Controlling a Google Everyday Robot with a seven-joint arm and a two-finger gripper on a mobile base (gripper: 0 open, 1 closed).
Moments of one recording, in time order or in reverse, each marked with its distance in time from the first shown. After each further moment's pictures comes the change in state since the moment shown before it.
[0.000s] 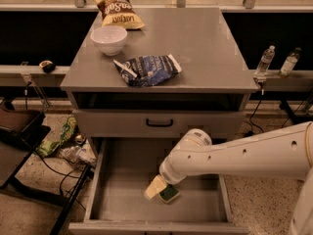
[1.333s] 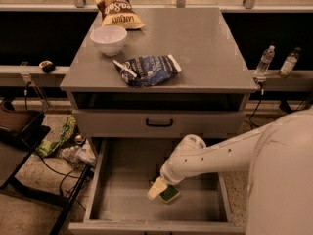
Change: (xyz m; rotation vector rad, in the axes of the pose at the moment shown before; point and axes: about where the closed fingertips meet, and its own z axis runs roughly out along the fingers) arm 0.010 -0.021 0.063 -0.002 0.019 -0.022
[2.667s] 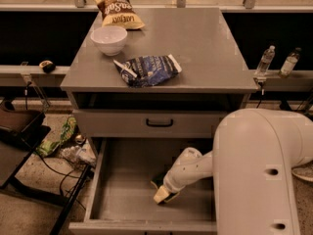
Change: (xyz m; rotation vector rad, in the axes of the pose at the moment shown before) arm 0.040 -0.018 0.103 -0.039 0.056 0.070
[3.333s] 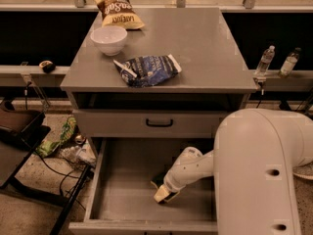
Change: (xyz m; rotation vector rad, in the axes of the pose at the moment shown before) arm 0.000 0.000 0.000 0.000 0.000 0.000
